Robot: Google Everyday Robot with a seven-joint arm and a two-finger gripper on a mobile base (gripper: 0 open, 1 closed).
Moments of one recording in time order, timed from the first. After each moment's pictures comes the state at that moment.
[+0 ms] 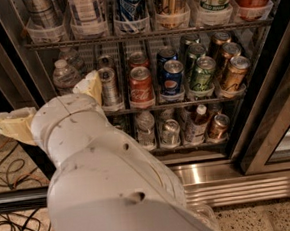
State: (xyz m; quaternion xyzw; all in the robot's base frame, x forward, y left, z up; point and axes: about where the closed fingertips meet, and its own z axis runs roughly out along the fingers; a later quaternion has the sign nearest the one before) arm 0.447 0.159 0.988 -0.22 0.72 0.17 0.63
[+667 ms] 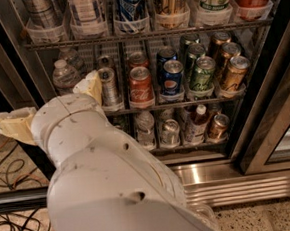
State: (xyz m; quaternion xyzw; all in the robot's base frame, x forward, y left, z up) arm 0.447 0.159 0.988 -0.22 0.72 0.17 0.63
